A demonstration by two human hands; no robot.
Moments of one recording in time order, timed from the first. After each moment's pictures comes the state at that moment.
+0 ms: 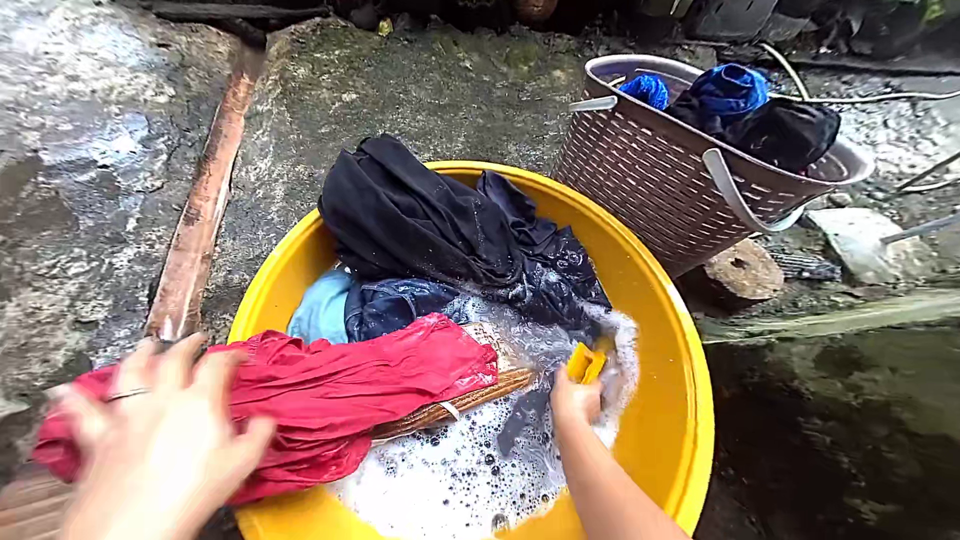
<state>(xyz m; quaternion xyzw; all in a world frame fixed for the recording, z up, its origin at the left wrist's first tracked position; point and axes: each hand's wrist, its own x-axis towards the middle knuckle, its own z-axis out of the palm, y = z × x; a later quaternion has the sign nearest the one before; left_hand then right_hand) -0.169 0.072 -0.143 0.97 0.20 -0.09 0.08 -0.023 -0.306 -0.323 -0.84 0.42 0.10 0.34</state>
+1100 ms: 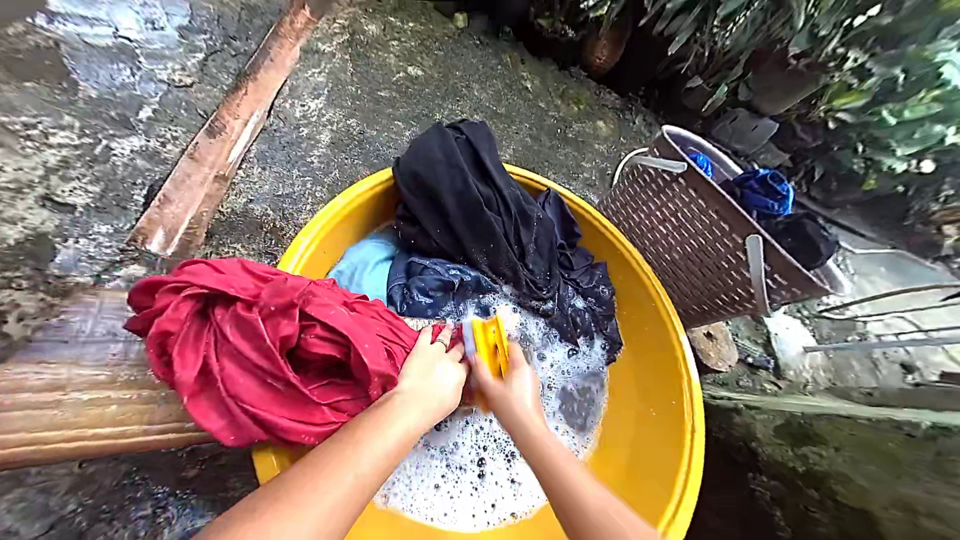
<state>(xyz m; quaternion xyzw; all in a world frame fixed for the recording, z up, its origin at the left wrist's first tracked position) -0.085 -0.036 -0.255 0.94 -0.11 -0.28 0.15 -0.050 -0.183 -0.256 -0.94 -0.01 0.24 0.24</state>
